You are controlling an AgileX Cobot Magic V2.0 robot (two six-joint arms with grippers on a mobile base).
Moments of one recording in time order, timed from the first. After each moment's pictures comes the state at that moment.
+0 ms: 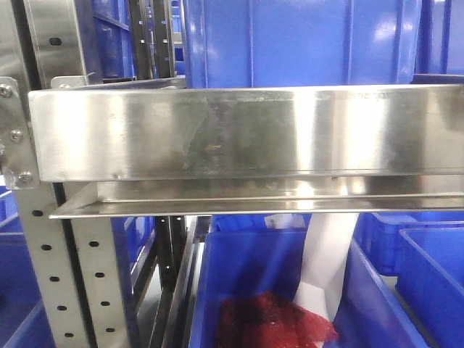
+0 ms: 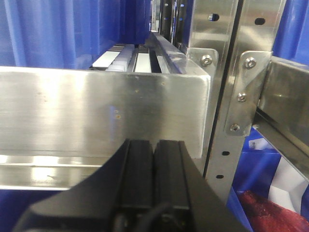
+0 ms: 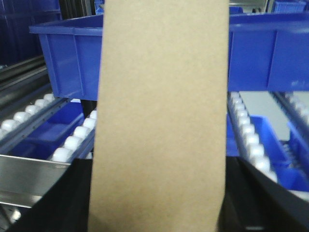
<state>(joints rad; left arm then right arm) -0.07 -0.01 0.03 -0.08 0.12 0.05 0.37 0.26 -0.77 -0.29 0.80 0.25</state>
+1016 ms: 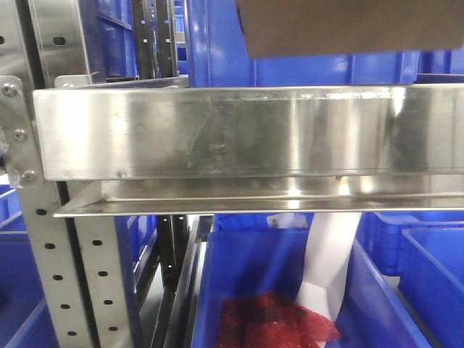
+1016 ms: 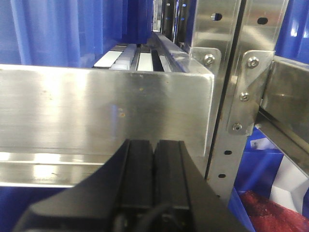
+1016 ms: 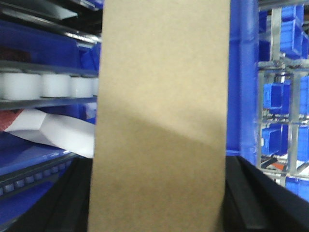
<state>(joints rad) -0.07 -0.01 0.03 -0.08 0.12 0.05 0.41 1.19 -1.02 -0.21 0.39 -1.08</state>
